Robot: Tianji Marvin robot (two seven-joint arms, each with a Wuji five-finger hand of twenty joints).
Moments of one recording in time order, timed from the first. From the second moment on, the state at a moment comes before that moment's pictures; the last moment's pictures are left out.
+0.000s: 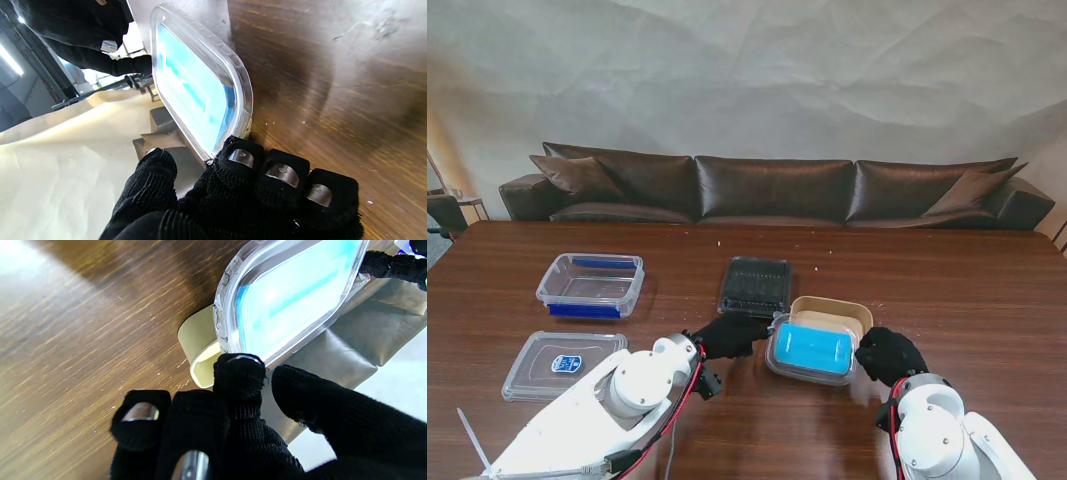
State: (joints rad) left arm 1.30 -1.16 -0.85 -1.40 0.03 0.01 -0.12; right arm -1.83 -1.12 1.35 -1.89 -0.51 0.46 0.00; left_hand 1.07 0.01 0.00 0.00 0.82 0.51 0.14 0.13 1.28 0.34 1.03 1.35 1.05 0.51 1.44 1.10 0.58 0.66 1.61 1.32; right_hand 0.36 -0.46 1.32 -0.03 0.63 0.34 0.55 0.17 1.34 -0.09 1.10 0.87 1.32 -0.08 1.71 1.07 0.80 0.06 1.87 0.75
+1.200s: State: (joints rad) left arm 0.96 -1.30 -0.67 -1.03 -0.17 -0.01 -0.18; right arm -1.58 -1.11 1.33 -1.69 -0.49 0.50 0.08; left_hand 1.07 0.01 0.00 0.00 0.82 0.51 0.14 0.13 1.27 0.34 1.03 1.35 1.03 0.51 1.44 1.10 0.56 0.66 1.61 1.32; right_hand 0.36 -0.46 1.32 -0.03 0.63 0.34 0.55 0.17 1.34 -0.09 1.10 0.87 1.32 -0.08 1.71 1.07 0.80 0.06 1.87 0.75
